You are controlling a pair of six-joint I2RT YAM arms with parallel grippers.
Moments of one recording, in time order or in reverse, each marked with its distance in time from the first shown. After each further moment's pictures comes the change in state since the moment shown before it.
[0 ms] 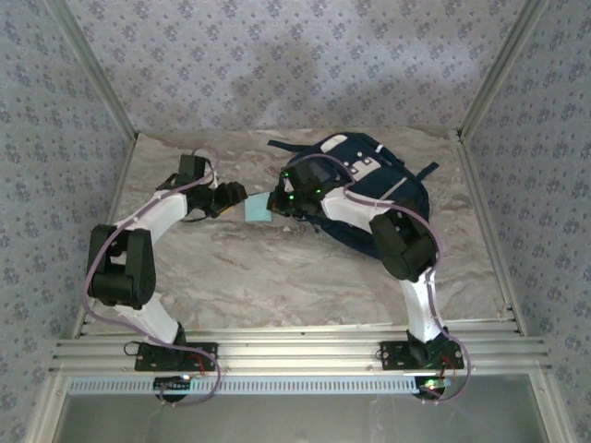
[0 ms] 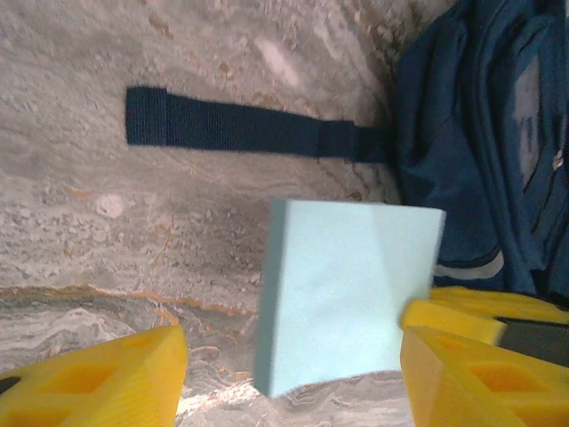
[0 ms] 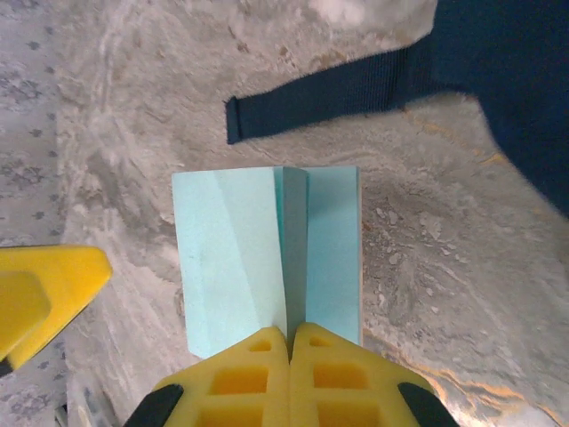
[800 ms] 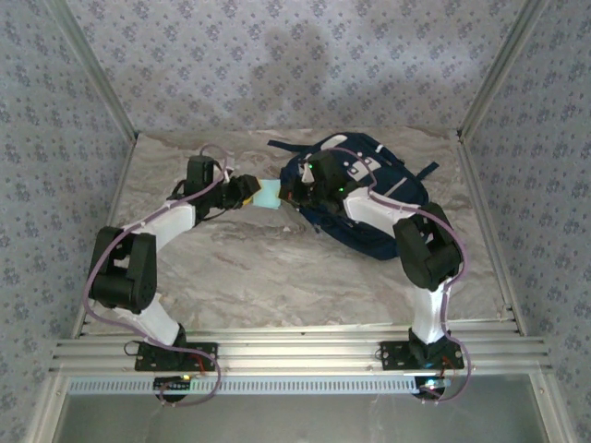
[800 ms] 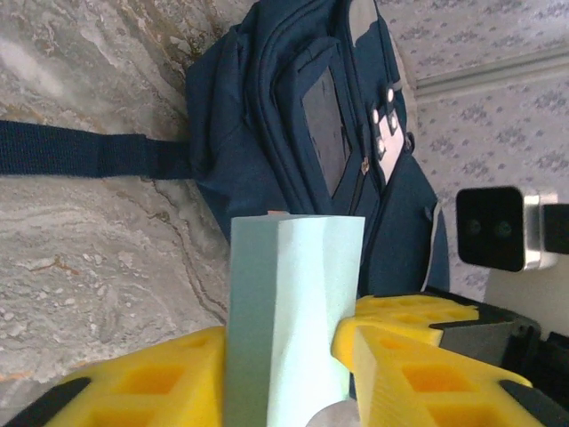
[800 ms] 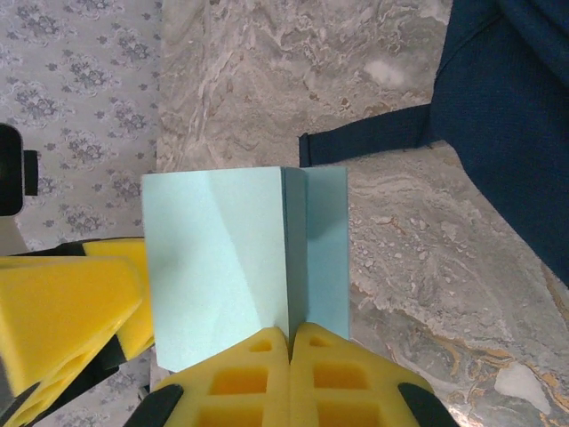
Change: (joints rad) left arm -0.085 -0.018 -0.111 0.421 0.178 -0.275; right arm -0.077 -0.141 -0.148 0.150 -0.123 0.054
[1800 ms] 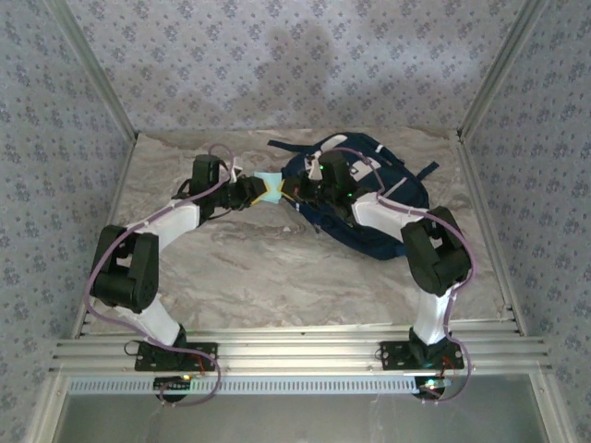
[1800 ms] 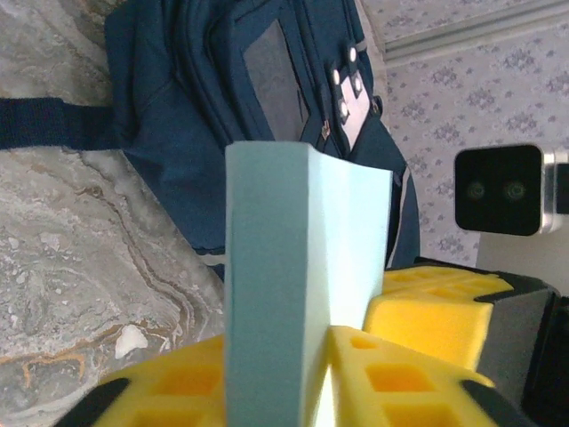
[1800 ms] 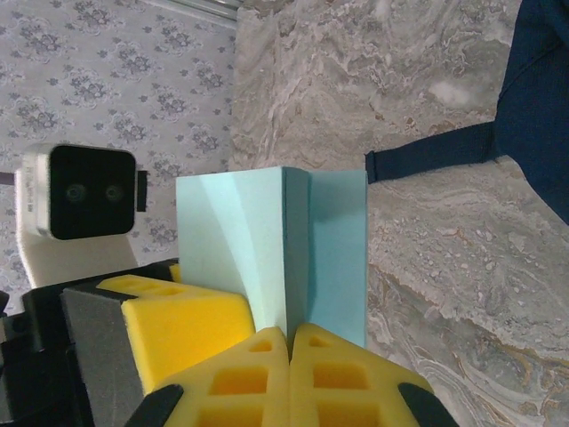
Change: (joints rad) left arm -0.035 0.011 0.019 0.010 0.069 -0.003; right arm -0.029 -0.066 -0.106 0.205 -0.069 0.125
